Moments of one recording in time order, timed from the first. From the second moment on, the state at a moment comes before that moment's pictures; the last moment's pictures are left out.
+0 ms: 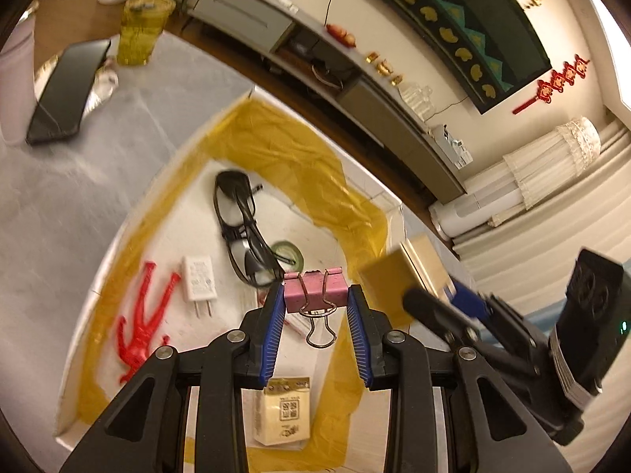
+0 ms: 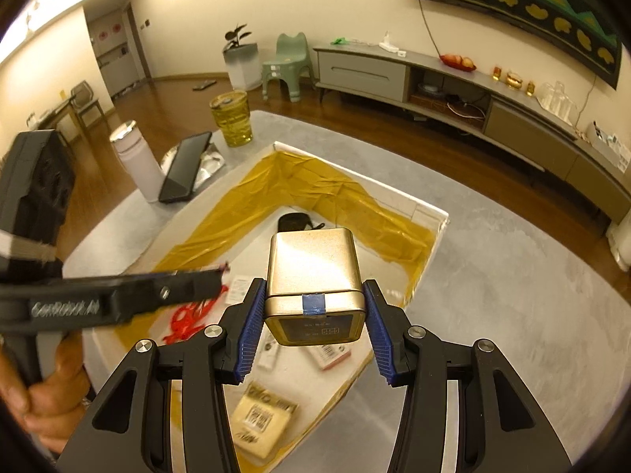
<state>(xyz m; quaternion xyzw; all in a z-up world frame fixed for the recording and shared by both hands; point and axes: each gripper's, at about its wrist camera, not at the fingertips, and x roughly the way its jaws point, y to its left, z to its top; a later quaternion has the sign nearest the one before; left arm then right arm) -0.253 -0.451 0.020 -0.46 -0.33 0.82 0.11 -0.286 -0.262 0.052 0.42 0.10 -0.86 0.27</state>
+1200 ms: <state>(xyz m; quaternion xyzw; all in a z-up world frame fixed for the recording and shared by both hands) -0.254 -0.450 0.043 -0.44 -0.28 0.85 0.07 -0.286 -0.264 0.044 0.44 0.20 -0.84 0.24</state>
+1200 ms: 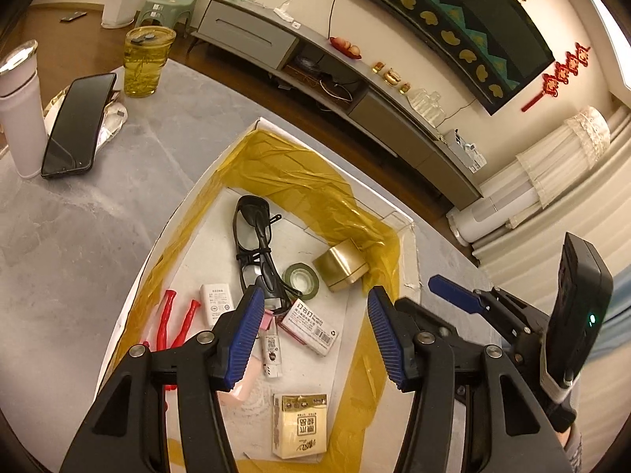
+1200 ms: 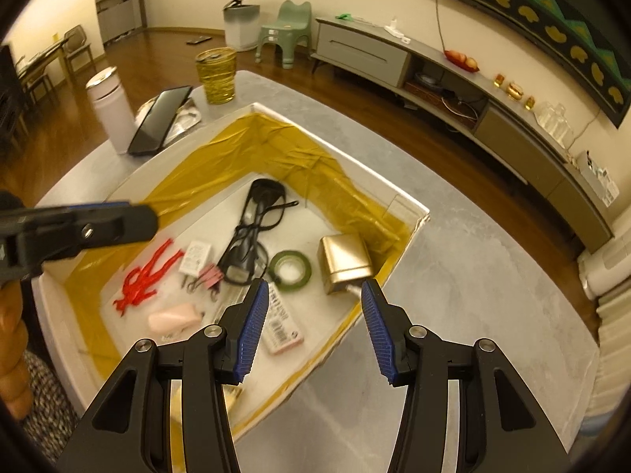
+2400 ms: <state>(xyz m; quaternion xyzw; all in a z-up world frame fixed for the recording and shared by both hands) -0.105 -0.390 0.068 -0.38 -0.15 0.91 0.08 -0.151 -0.268 0.048 0.49 0.27 -0.78 0.27</state>
